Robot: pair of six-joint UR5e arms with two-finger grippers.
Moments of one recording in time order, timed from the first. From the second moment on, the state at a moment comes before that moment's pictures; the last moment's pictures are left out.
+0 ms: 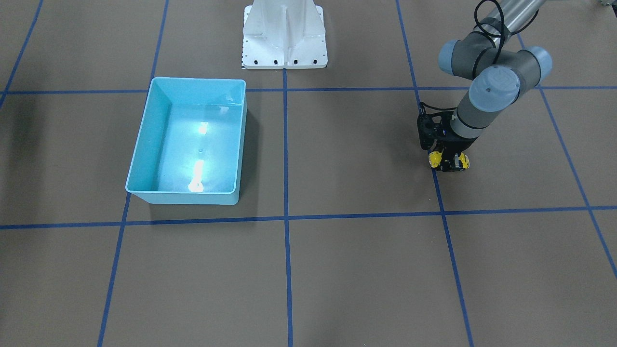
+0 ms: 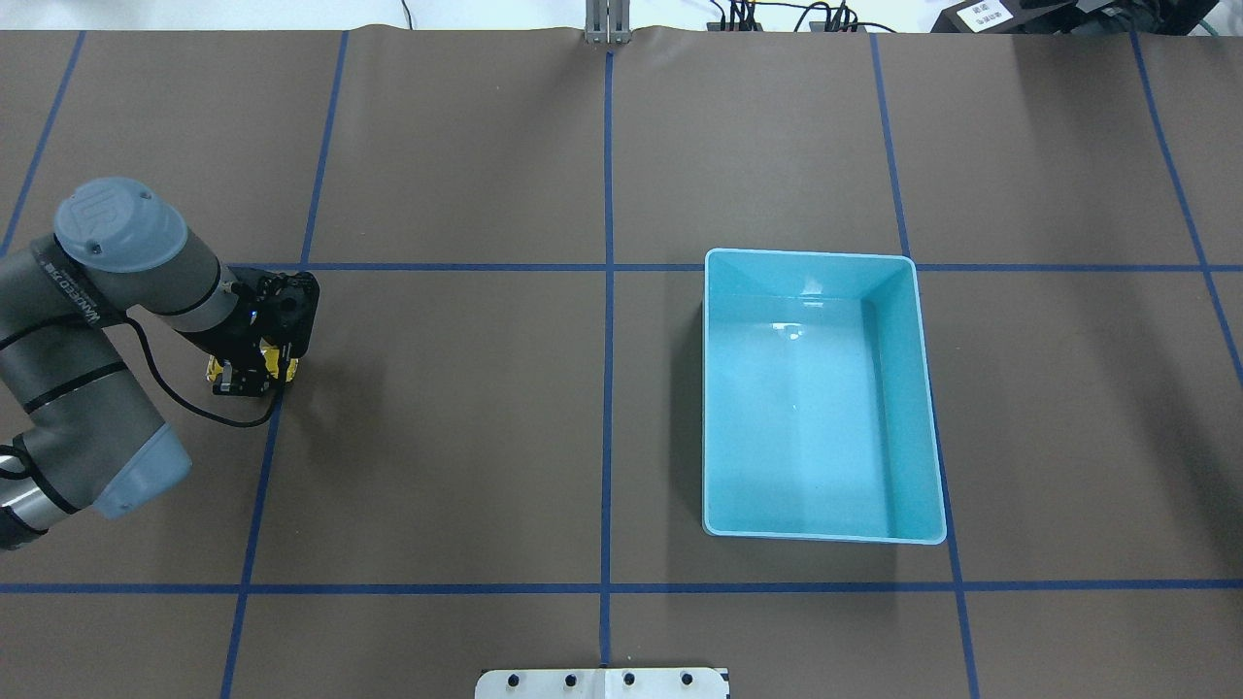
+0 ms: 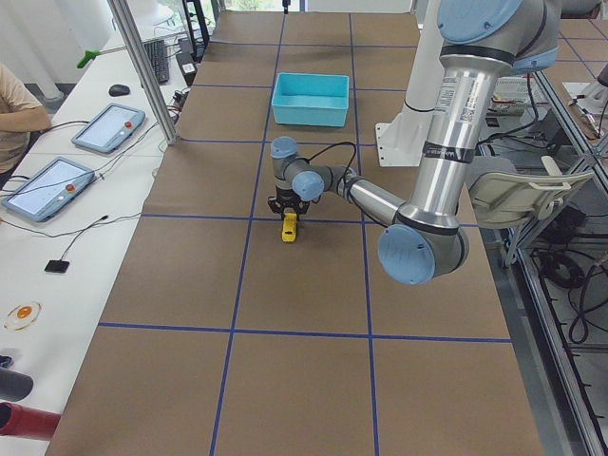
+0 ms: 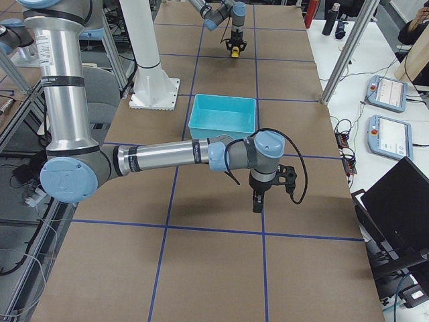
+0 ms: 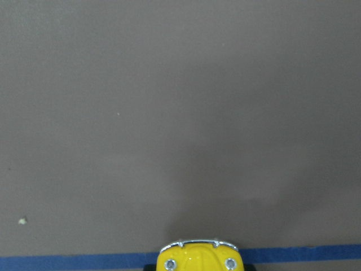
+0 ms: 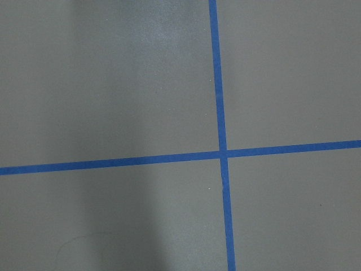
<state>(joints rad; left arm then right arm) -0.76 -1.79 -1.68 -1.83 -2.06 0.63 1.47 -1.49 1.65 -1.59 2.30 0.24</state>
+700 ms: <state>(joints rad) -0.77 -1.75 -1.68 -1.89 -2.07 0.66 1.47 -1.49 1.65 -1.59 2.30 0.24</state>
